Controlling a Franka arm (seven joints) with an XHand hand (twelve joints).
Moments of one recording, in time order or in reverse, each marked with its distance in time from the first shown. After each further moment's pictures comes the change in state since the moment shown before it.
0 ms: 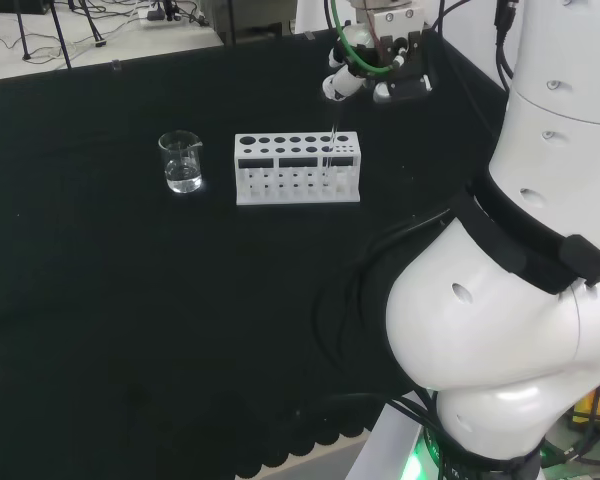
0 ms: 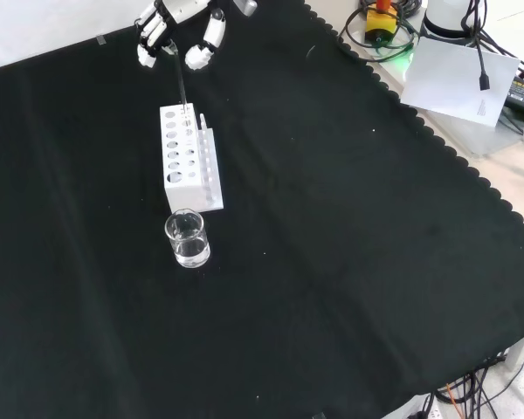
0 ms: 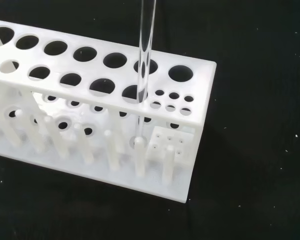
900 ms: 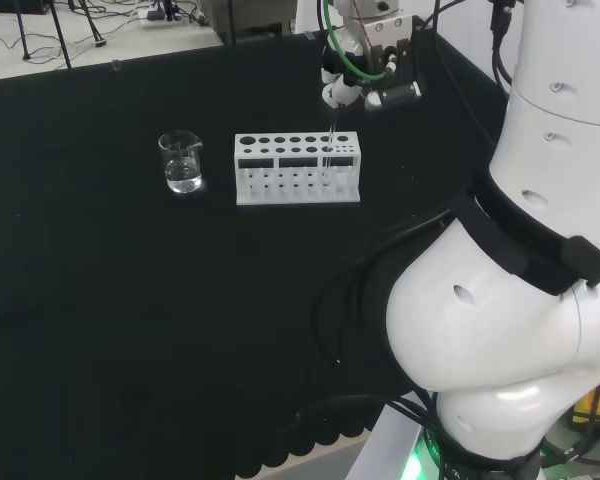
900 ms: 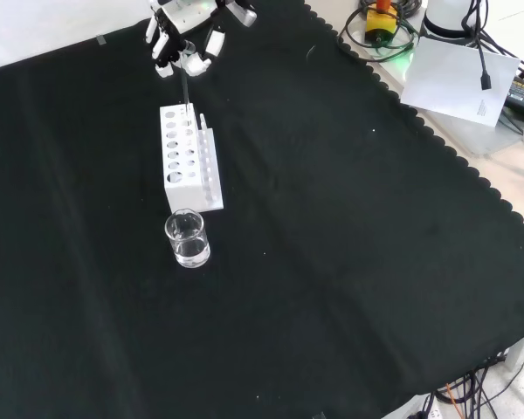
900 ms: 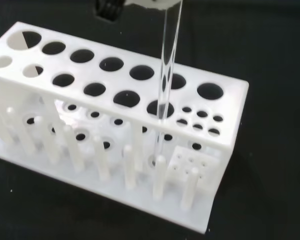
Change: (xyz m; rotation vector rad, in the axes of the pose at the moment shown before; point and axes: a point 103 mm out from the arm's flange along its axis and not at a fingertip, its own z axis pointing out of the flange) arm 0.016 0.012 0.007 -0.078 -0.034 -0.083
